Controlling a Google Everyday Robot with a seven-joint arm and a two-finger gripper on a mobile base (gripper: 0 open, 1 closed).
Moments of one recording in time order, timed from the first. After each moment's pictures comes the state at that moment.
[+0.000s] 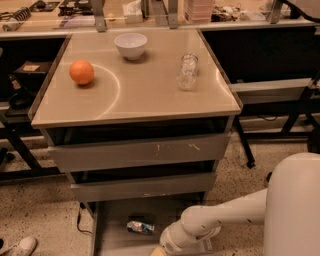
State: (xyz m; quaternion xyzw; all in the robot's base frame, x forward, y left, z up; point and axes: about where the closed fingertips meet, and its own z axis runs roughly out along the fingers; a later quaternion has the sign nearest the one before) arm 0.366 0.023 0.340 -0.42 0.85 0.31 0.09
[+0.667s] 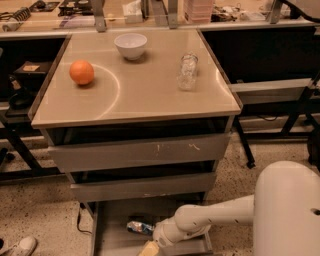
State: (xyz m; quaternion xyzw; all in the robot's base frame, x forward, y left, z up) arm 0.404 0.056 0.297 -0.43 0.83 0.33 0.14
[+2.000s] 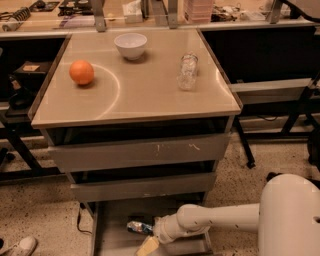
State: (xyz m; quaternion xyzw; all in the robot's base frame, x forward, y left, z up) arm 0.434 0.061 0.279 -0.44 0.81 0.35 0.19
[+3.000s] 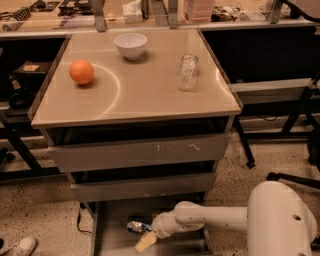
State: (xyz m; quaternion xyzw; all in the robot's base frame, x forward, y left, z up) arm 0.470 0.071 0.237 -0.43 0.80 0.36 0.20
